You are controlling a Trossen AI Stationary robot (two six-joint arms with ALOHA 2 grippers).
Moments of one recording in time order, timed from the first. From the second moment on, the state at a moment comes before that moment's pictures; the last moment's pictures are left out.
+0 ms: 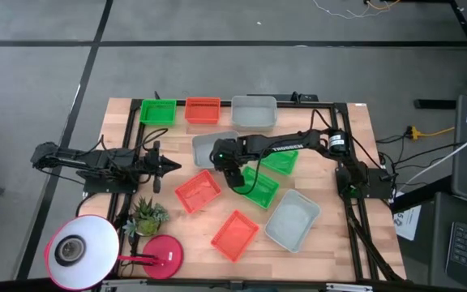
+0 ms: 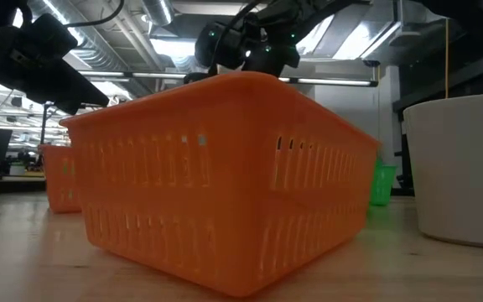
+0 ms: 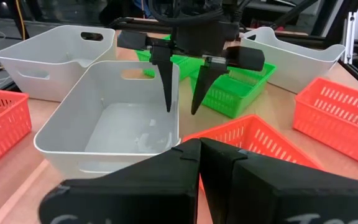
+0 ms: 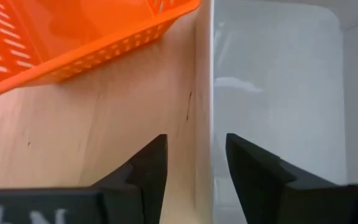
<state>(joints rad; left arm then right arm) -0.11 0.17 0.10 -0.12 -0.28 -0.12 -0.07 2.16 1.66 -0.60 0.00 -0.29</state>
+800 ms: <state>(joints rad) -0.11 0.17 0.10 -0.12 -0.28 -0.12 -0.04 2.16 1.74 -0.69 0.16 -0.32</state>
